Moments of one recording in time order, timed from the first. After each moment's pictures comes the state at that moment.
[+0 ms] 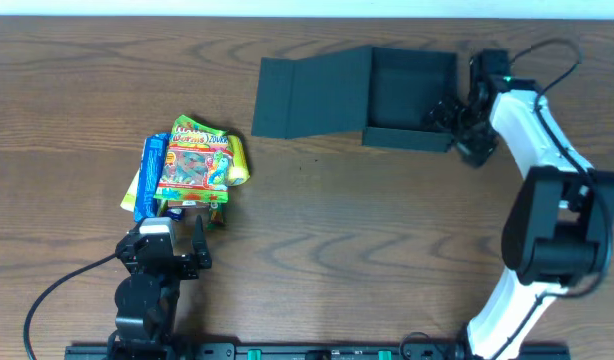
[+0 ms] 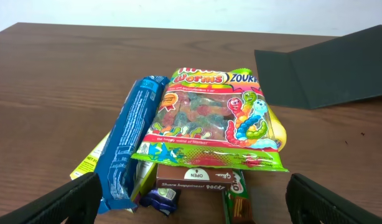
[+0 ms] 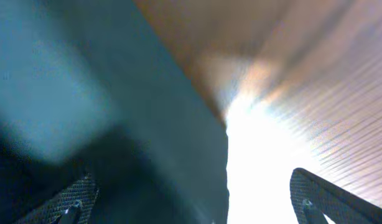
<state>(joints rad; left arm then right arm) -0.11 0.01 0.13 -0.43 -0.12 -0.07 -0.05 2.00 1.55 -0.87 -0.05 0.66</state>
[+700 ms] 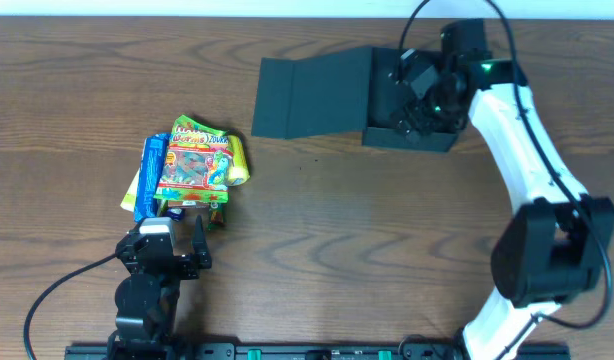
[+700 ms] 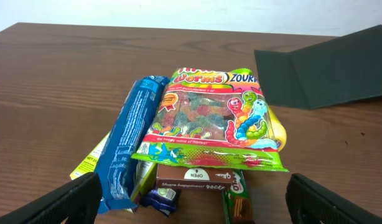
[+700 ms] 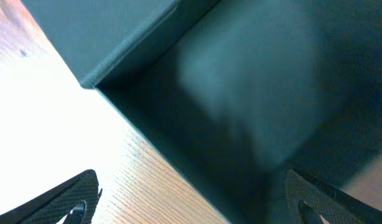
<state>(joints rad) -0.11 0.01 0.13 -0.43 -0.12 -0.07 0.12 1.93 1.63 -0.91 -0.16 -0.57</state>
